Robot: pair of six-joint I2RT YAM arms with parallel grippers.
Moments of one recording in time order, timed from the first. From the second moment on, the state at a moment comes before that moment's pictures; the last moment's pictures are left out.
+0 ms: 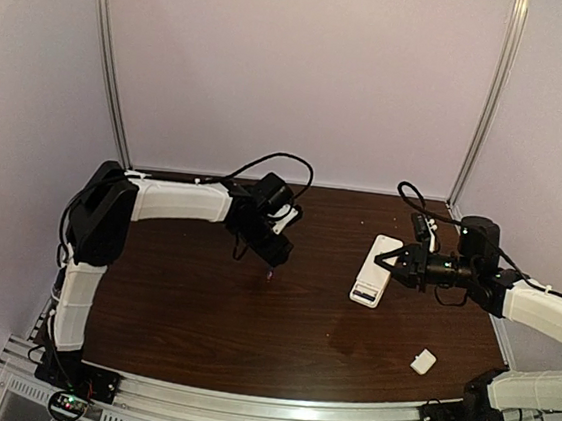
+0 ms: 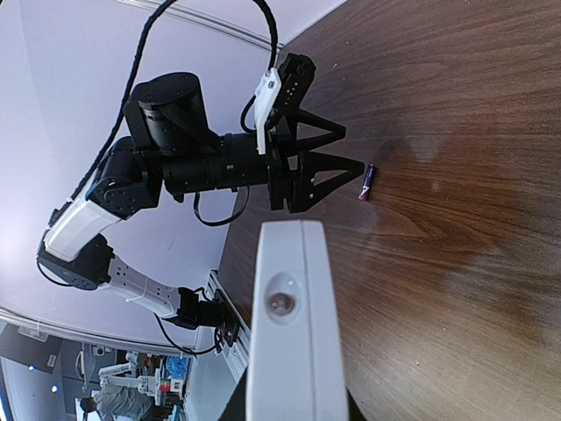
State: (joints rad) left arm -0.81 2.19 1.72 -0.57 -0.05 -0.06; right arm 0.34 1.07 0.56 0.08 -0.78 0.84
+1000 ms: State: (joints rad) left arm -0.79 2.27 1.75 -0.66 -0.20 -0.09; right arm 0.33 1.07 0.56 0.08 -0.79 0.84
